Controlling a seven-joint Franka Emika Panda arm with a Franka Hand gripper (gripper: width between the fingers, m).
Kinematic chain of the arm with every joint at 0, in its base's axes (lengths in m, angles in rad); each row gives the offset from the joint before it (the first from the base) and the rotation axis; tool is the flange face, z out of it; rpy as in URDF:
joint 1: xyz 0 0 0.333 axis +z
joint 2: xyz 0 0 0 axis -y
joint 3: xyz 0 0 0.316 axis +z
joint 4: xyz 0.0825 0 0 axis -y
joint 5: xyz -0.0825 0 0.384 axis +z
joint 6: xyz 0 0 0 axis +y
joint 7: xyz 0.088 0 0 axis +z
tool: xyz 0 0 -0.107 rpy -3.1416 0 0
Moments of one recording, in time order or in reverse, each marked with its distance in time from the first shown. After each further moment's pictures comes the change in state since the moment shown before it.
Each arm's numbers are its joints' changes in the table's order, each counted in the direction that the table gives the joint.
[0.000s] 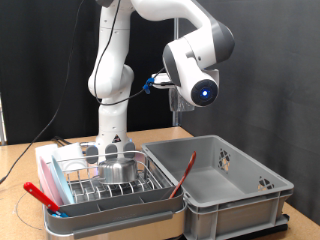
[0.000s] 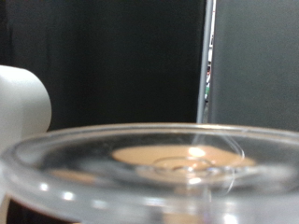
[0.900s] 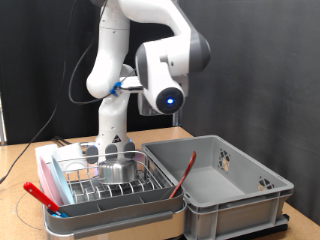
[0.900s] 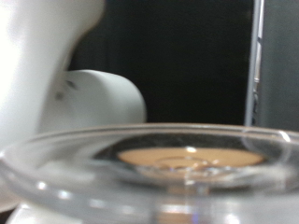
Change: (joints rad) arm -0.085 -0.009 -0.083 -0.027 -0.310 0.080 0.225
